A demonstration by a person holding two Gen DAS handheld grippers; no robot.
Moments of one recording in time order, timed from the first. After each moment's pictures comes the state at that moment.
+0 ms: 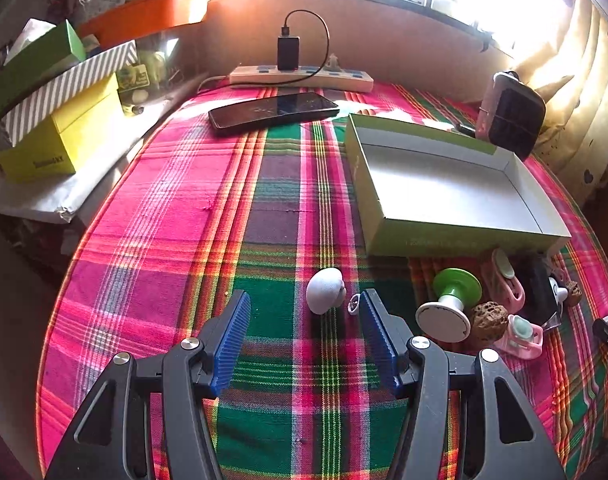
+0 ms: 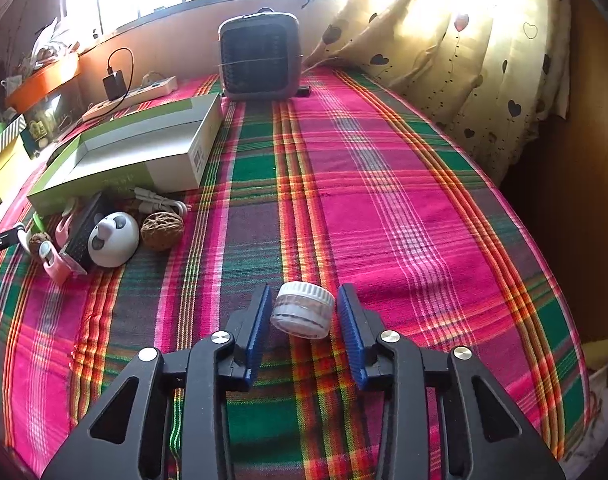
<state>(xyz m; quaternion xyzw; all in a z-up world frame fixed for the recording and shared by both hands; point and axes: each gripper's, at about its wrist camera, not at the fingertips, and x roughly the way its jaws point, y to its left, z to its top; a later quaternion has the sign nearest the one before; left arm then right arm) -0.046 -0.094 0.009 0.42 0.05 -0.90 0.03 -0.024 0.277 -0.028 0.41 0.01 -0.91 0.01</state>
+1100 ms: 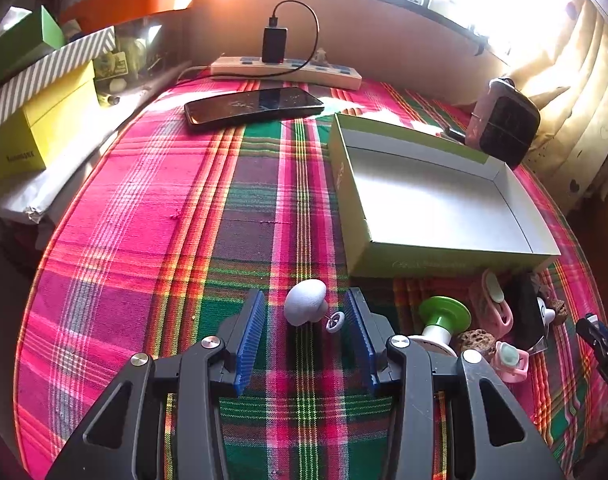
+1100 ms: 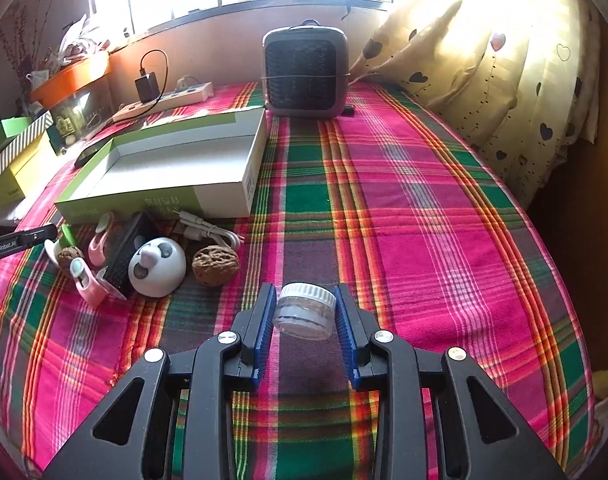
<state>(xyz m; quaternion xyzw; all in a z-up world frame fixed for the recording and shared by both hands) -0.067 -0.092 0.005 0.43 0.08 -0.90 0.00 -0.041 0.251 -0.013 0.40 0.02 -0.91 0.06</state>
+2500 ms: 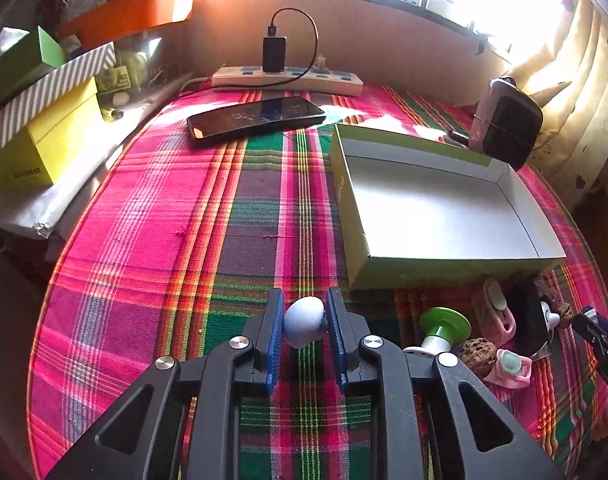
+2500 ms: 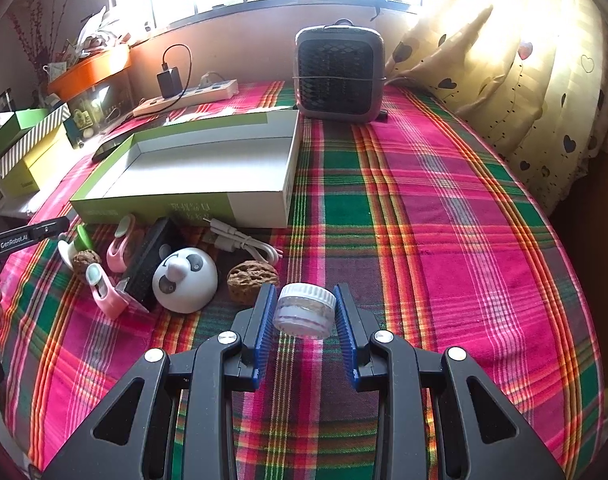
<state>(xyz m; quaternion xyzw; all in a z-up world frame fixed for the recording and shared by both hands) -0.068 -0.088 0.014 0.43 0.06 -0.90 0.01 -0.049 0.232 -0.014 0.40 0.02 -0.91 0.10</state>
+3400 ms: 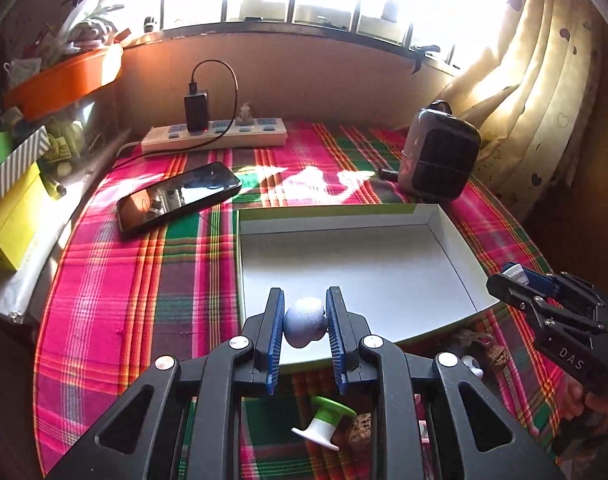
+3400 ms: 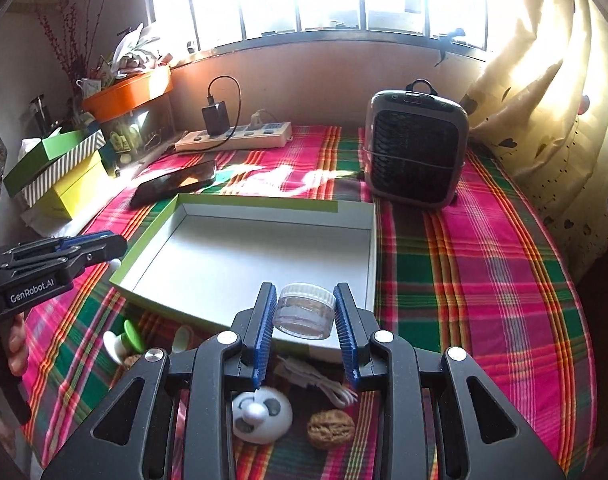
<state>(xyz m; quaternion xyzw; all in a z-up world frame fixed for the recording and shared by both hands) -0.104 -0.041 0.071 0.39 0.04 -0.92 -0.08 -0.120 0.175 0.033 0.37 0.03 -0.91 0.18</state>
